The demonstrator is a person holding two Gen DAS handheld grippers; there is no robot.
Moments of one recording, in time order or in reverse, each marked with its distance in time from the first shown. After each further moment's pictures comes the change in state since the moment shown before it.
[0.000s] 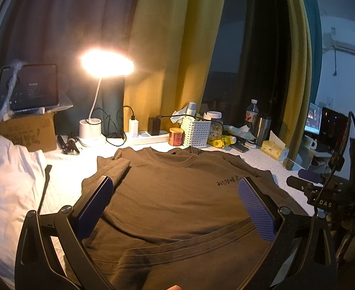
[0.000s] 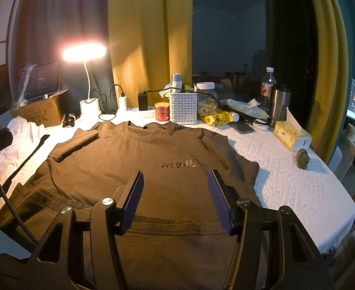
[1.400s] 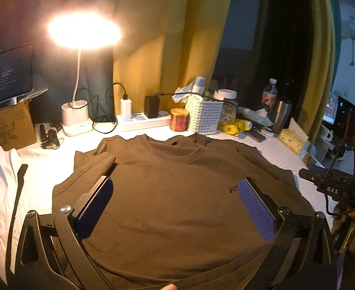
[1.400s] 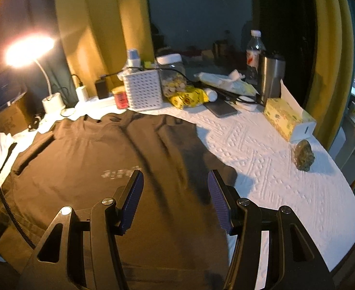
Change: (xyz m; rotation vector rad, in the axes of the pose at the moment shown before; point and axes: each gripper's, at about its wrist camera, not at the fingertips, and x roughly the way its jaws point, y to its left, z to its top) left arm 0.112 -0.019 0.020 -0.011 0.165 0.062; right arm 0.106 -0.103 0.026 0.095 0.174 -0.035
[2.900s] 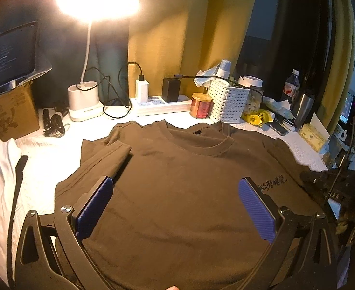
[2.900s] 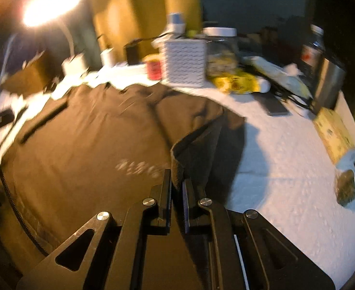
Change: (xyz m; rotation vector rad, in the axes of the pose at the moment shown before) left arm 0.039 0.034 0.003 -0.034 0.091 0.045; right arm 0.069 0.041 0.012 -0.228 0.157 0.157
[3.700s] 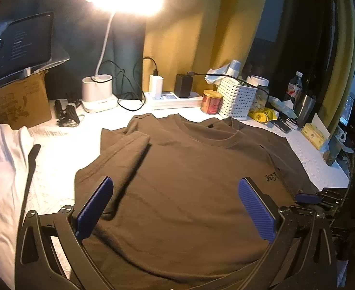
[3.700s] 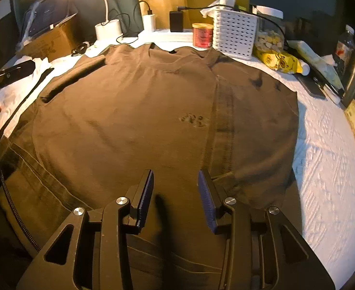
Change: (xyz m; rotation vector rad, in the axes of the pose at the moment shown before) left arm -0.015 0.035 -0.012 -0.023 0.008 0.009; right arm 0.010 0.071 -0.035 -0.066 0.104 0.099
